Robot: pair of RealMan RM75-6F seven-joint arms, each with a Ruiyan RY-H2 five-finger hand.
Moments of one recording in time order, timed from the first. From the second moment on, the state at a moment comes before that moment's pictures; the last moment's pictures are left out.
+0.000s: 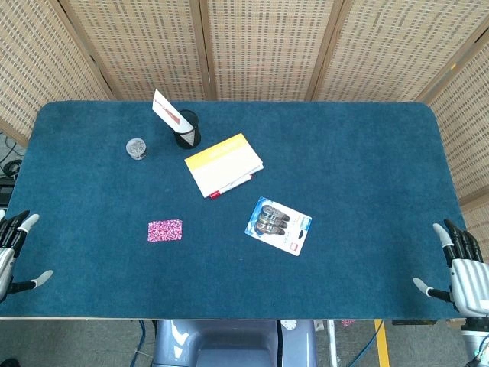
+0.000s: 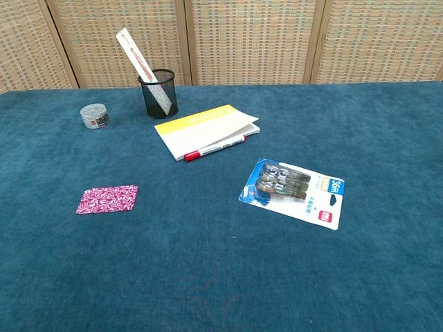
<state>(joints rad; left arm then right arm) -0.08 -1.01 0.00 -1.70 1.49 1.43 -0.06 0.03 -1.11 0.07 -1.62 -1.48 1.49 0.10</state>
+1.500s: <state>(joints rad) -0.53 -1.33 -0.03 -1.58 1.41 0.79 -0.07 0.04 -1.09 0.06 -1.62 -1.47 1.45 0.15</state>
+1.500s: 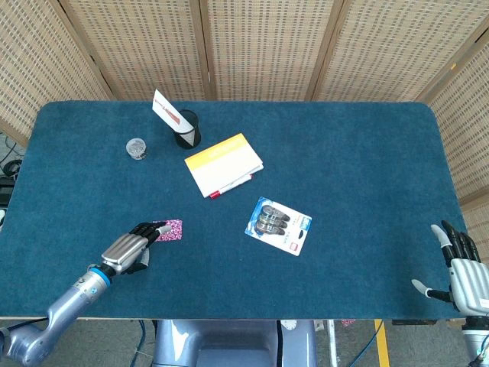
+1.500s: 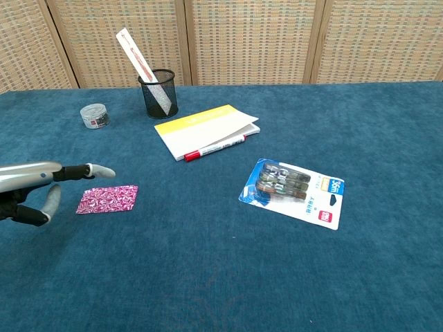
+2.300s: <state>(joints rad) -0.59 -1.44 -0.02 -1.54 1.29 0.71 -0.04 0.04 -1.09 0.06 -1.62 -1.47 1.45 0.16</state>
